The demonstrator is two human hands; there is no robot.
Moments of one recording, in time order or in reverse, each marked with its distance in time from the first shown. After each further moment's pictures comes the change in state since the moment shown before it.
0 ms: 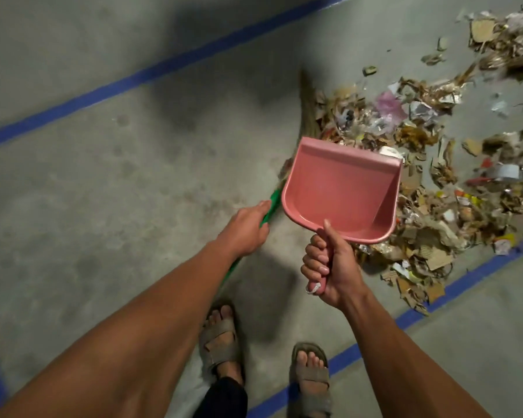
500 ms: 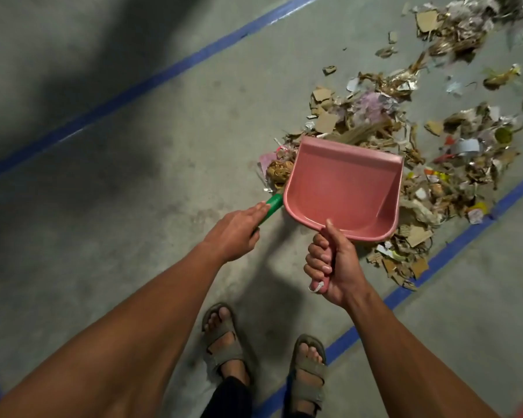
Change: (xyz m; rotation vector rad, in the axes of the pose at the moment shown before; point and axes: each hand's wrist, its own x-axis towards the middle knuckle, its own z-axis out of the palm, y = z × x) left_hand -0.016 0.035 -0.015 0.329 -0.022 0.334; right_hand -0.050 -0.014 -0.027 0.092 -0.014 -0.097
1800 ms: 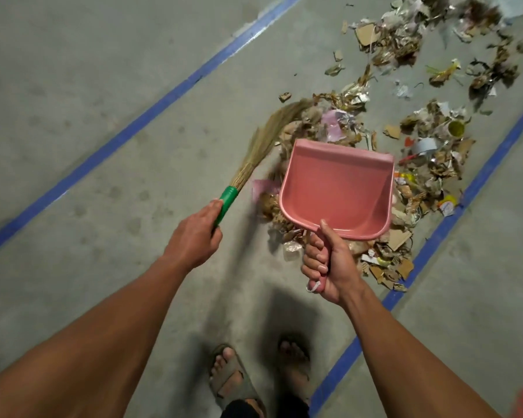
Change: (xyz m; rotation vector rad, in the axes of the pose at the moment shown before) left_hand 0.058 -0.014 -0.102 0.030 0.089 -0.124; right_hand 0.006 -0.083 0.019 0.112 0.013 -0.092
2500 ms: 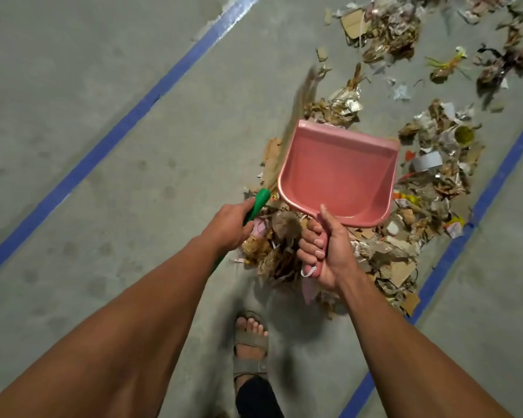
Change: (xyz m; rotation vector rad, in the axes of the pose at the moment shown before) left_hand 0.272 0.066 0.043 -0.155 -0.300 0.023; right_hand 0.178 -0.146 0.005 0.103 -0.010 -0.045
